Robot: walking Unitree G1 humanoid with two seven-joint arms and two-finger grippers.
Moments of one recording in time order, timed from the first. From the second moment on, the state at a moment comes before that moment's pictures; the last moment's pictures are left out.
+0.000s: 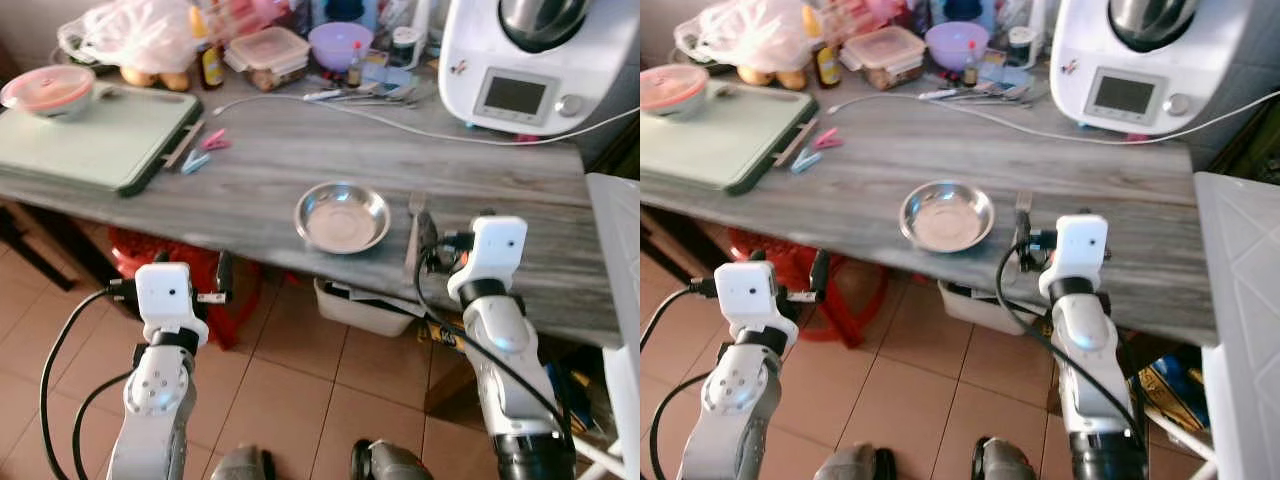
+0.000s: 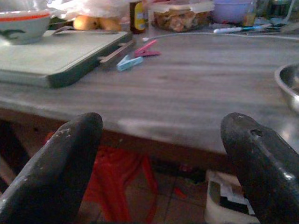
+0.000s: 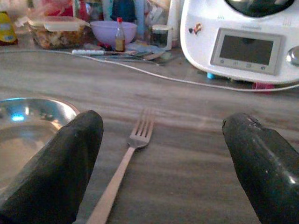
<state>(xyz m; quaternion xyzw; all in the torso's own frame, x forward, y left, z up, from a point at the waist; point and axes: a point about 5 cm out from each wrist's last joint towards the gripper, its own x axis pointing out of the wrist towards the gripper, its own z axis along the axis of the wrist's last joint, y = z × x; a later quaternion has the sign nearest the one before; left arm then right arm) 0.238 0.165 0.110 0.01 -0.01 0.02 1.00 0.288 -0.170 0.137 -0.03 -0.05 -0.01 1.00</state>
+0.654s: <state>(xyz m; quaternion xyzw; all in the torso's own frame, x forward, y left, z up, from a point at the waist) 0.235 0.165 0.103 0.02 0.00 0.02 1.00 0.286 -0.174 0.126 -0.03 -0.02 -0.03 1.00</state>
